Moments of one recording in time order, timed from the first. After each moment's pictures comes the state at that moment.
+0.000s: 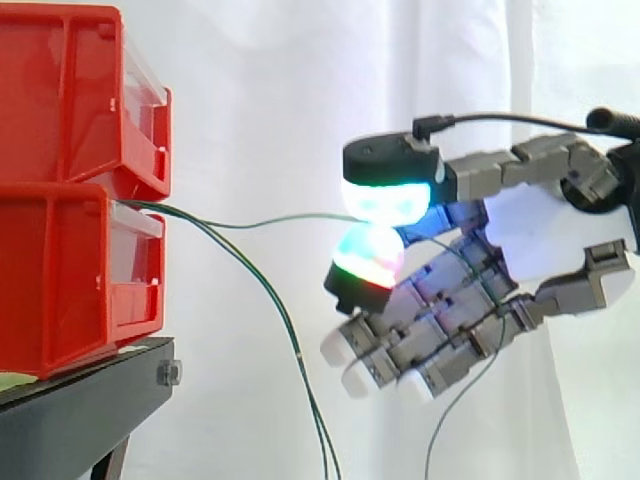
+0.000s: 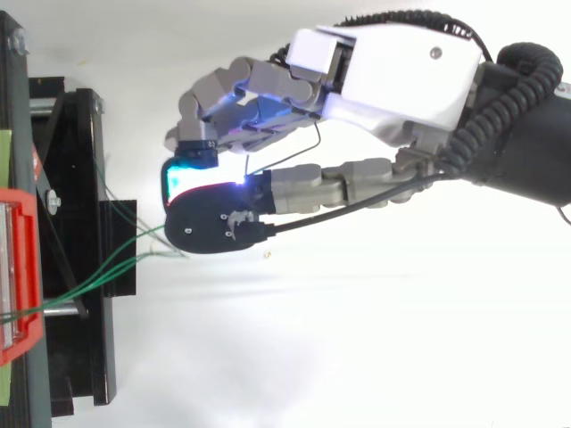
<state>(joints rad) 0.16 -2.26 -1.05 -3.21 -1.13 -0.13</state>
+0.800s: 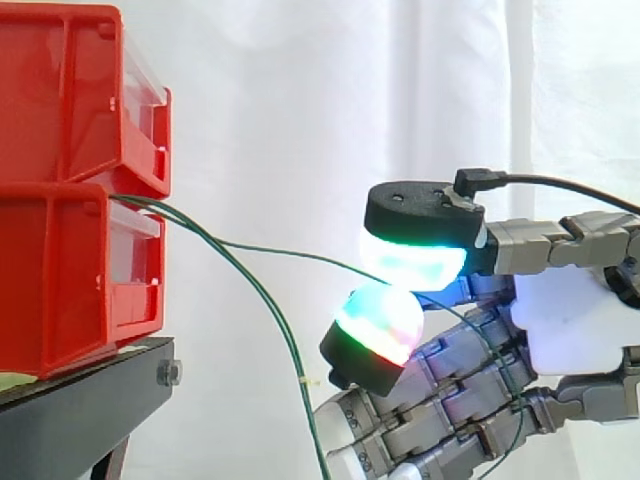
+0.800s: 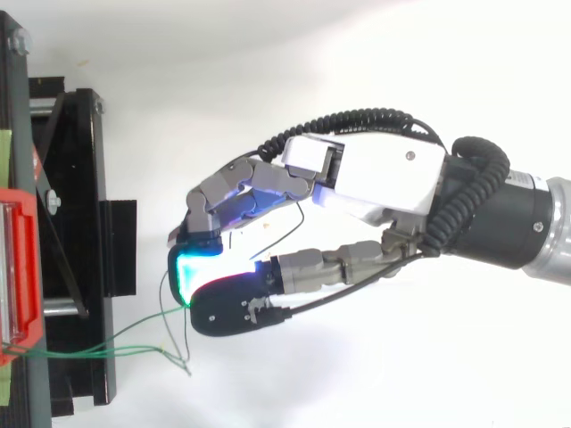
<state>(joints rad) 0.22 -2.26 -1.26 -2.86 -1.14 -0.09</state>
